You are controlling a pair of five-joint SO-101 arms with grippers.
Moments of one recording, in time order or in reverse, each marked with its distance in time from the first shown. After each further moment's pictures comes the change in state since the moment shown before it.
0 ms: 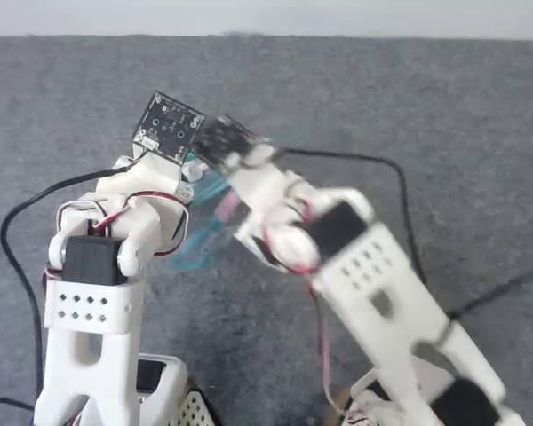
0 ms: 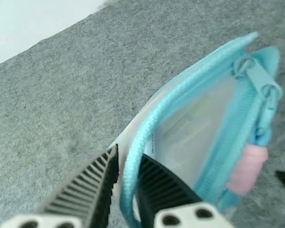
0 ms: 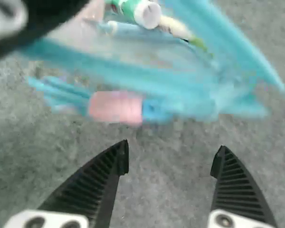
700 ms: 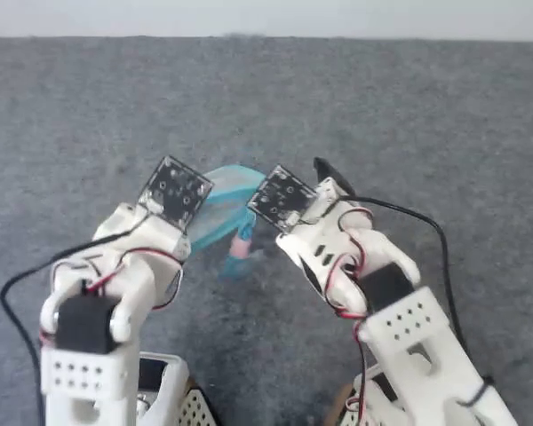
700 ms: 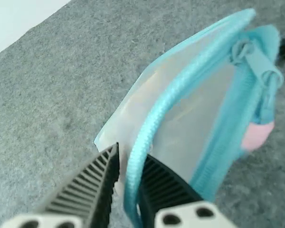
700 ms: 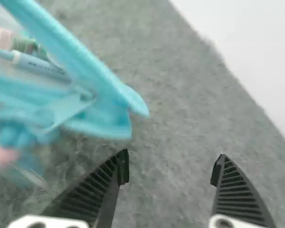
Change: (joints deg) left arm 0.4 -20.4 12.0 10.4 -5.5; right arm 8.4 -20.7 33.7 -33.1 16.7
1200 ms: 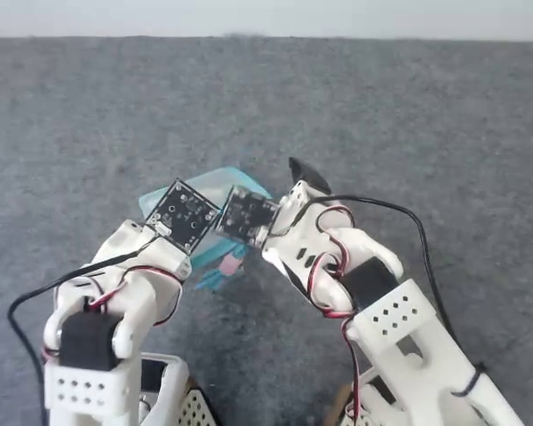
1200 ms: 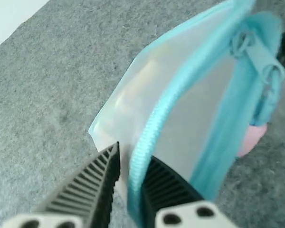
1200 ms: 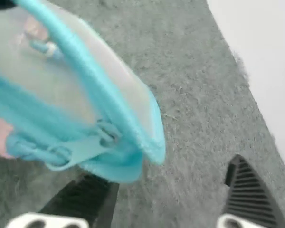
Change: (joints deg) left arm 0.1 -4.7 5.6 1.6 -3.6; right arm -4.6 2.6 -2.8 3.4 10.5
